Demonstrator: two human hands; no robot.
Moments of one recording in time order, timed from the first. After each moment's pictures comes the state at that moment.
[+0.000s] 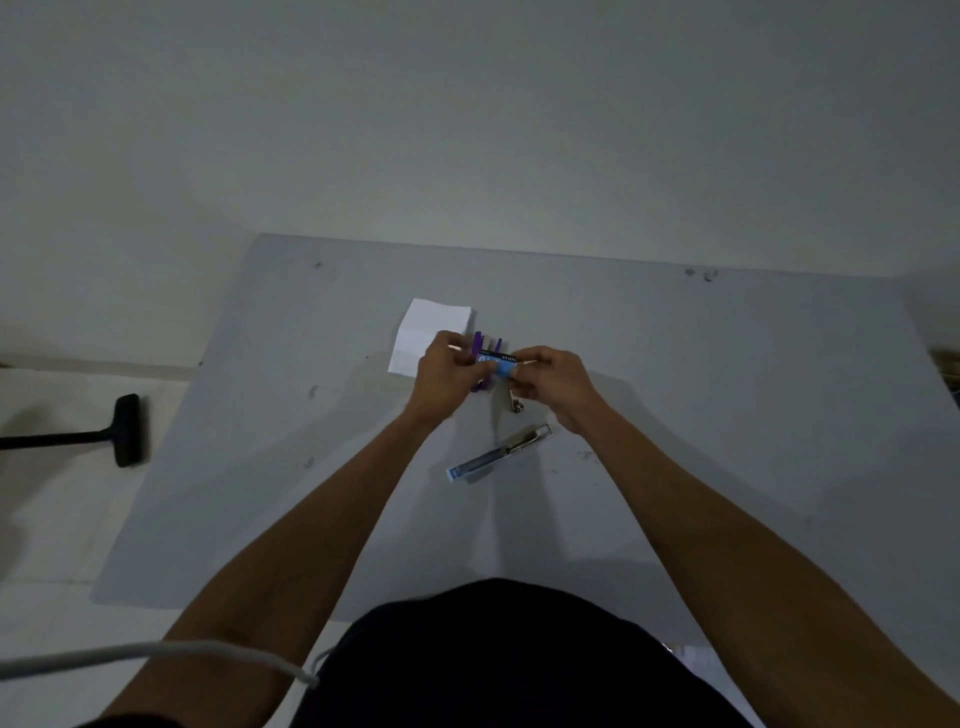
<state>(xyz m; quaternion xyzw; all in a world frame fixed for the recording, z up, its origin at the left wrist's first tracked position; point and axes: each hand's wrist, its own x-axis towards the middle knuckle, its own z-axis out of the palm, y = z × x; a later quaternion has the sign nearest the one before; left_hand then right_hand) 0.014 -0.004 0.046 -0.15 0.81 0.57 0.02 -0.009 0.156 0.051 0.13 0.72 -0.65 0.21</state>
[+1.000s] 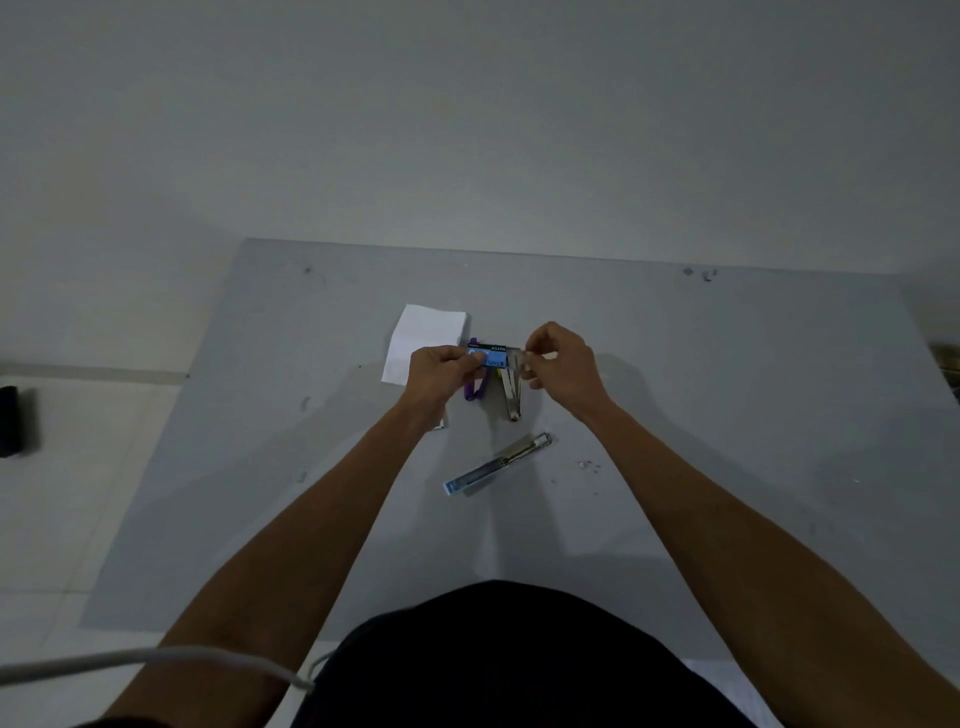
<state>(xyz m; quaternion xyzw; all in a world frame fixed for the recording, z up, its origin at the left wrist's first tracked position) -0.011 -0.004 0.046 -0.26 0.66 0.70 0.07 -0.032 0.165 0.063 0.02 0.85 -0.51 0.09</state>
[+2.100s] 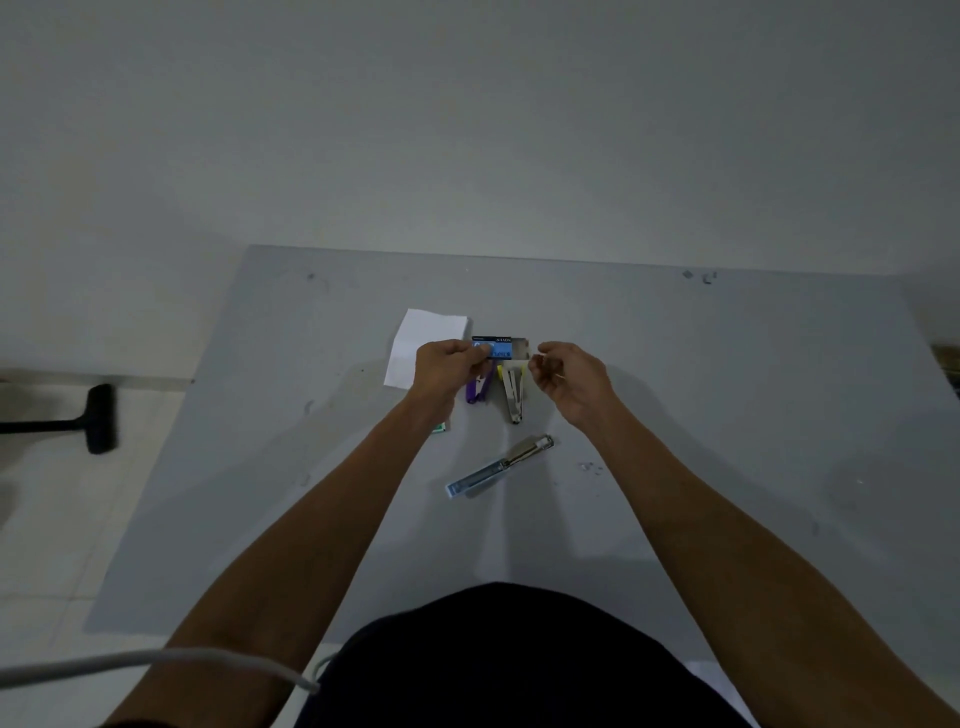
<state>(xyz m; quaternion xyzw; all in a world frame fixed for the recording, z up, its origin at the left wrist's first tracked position) -0.016 0.004 0.059 -0.28 0.62 0.73 0.07 -0.032 0.169 0.063 0.29 0.51 -0.79 0.16</state>
